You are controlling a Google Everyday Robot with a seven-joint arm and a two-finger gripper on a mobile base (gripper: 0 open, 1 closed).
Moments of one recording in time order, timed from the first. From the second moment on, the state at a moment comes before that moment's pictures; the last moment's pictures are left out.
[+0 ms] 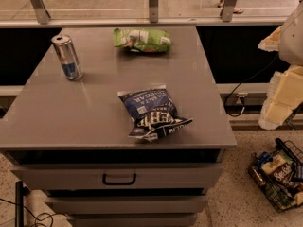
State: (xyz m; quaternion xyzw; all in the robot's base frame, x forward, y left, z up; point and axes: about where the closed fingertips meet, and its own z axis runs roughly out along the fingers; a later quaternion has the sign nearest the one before) arm 0.438 -0.216 0.977 -0.60 0.78 -0.04 0.16
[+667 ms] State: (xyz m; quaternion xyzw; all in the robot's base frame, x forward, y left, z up) arm 0.440 -0.215 0.977 -0.59 0.79 -0.01 0.19
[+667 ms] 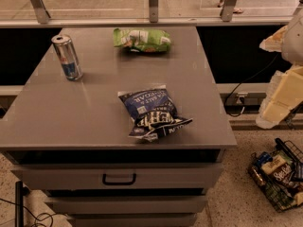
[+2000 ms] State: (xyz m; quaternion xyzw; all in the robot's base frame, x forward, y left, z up) arm 0.466 -0.106 0.918 -0.51 0.78 0.08 0.36
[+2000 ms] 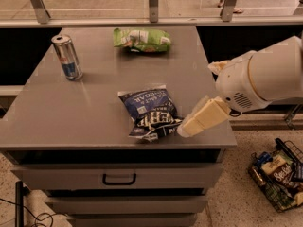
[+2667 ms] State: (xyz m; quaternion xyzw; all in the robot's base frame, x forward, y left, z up) arm 0.463 -0.090 0.908 -0.51 0.77 0.10 0.36
